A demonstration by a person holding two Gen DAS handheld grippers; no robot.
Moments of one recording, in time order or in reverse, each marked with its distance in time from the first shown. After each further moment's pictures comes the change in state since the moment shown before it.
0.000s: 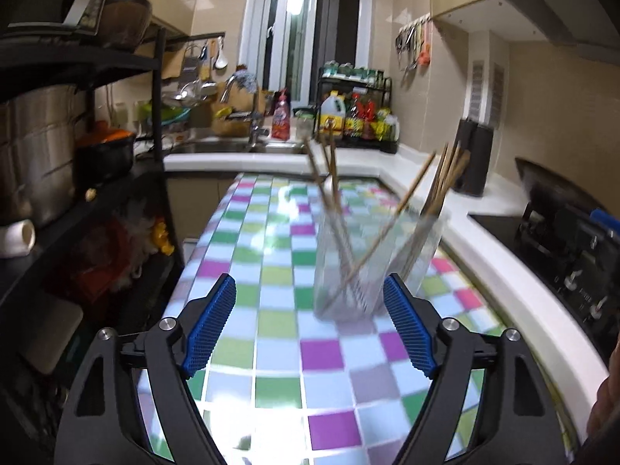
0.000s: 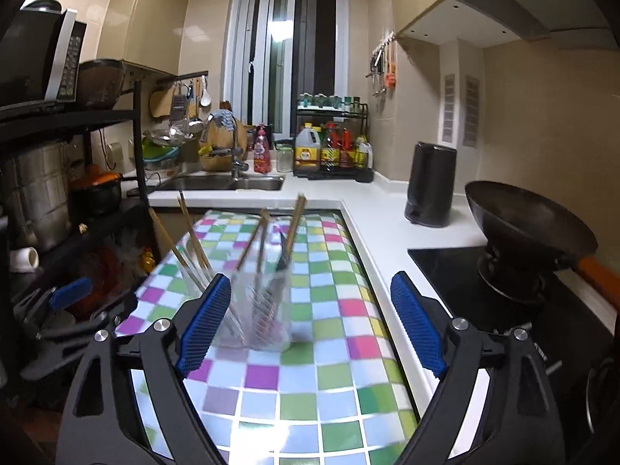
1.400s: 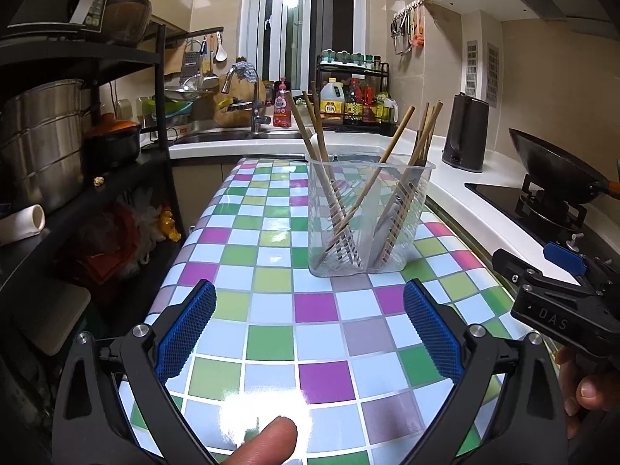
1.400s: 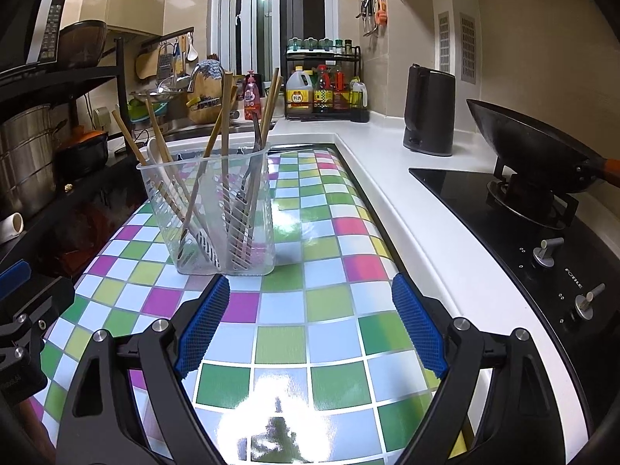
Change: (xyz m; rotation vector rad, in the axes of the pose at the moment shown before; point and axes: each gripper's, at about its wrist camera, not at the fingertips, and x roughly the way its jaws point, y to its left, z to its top) left arm -0.019 -0.015 -0.040 0.034 0.020 0.023; right arm 0.046 -0.016 -0.079 0.042 0.152 0.008
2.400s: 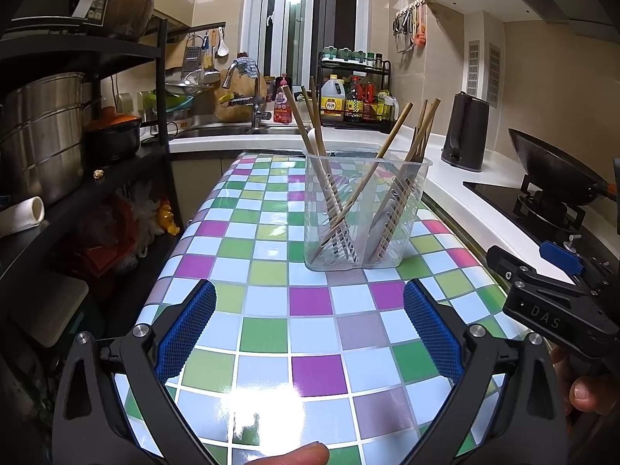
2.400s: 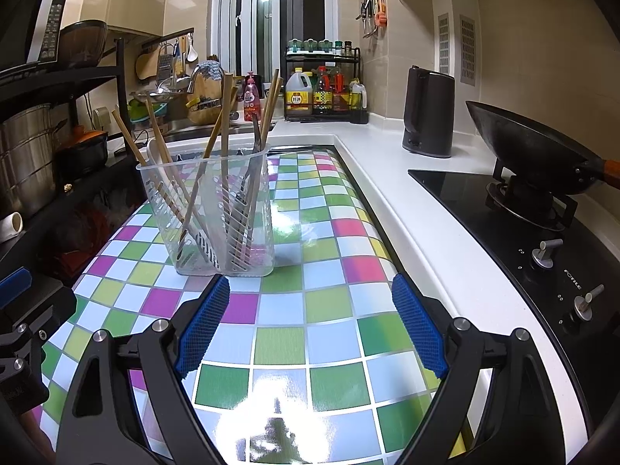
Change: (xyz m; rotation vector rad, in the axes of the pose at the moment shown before) left arm -0.005 -0.005 -0.001 -0.012 0.010 0.001; right arm 0.000 0.000 -0.001 -0.004 -0.005 -0.001
